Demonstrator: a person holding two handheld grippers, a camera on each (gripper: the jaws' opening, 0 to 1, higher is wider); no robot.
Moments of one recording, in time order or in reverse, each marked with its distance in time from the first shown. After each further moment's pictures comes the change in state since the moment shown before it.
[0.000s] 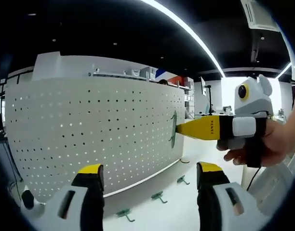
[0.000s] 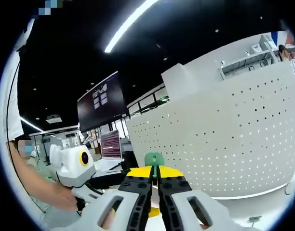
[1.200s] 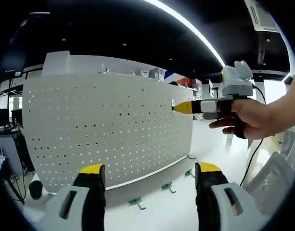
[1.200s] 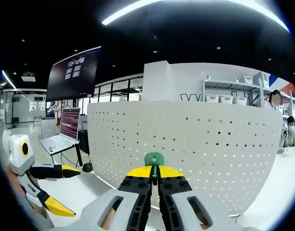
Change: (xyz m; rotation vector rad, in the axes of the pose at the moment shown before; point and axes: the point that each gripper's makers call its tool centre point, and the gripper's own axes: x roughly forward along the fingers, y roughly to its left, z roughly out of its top) left arm -0.041 0.028 -0.016 -0.030 -0.016 0.069; right arm 0.029 -0.073 0.022 -0.239 0.083 -0.318
